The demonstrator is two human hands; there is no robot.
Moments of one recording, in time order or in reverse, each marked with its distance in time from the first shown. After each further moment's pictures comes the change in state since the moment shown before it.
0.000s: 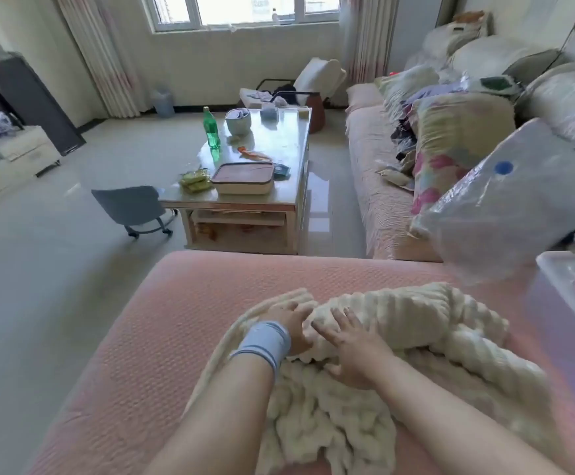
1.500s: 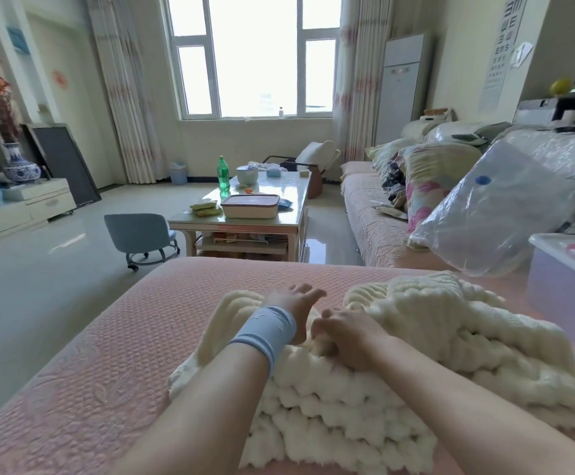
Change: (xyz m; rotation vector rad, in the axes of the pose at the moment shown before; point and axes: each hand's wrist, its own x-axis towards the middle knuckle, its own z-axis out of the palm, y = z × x) left_hand -0.047 -0.007 0.142 0.241 0.299 0.054; right_hand -0.033 -0.052 0.125 -0.229 0.332 -0.207
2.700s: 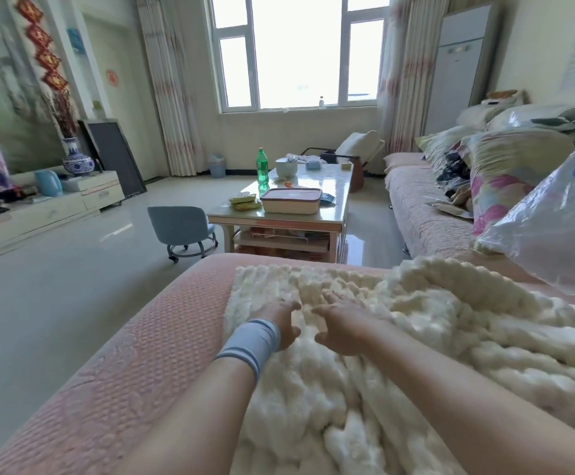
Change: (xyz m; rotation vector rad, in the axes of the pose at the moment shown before) left_hand 0.026 -0.119 0.051 -0.337 0.014 -0.378; right_hand 0.149 -0.029 0.027 0.223 -0.103 0.128
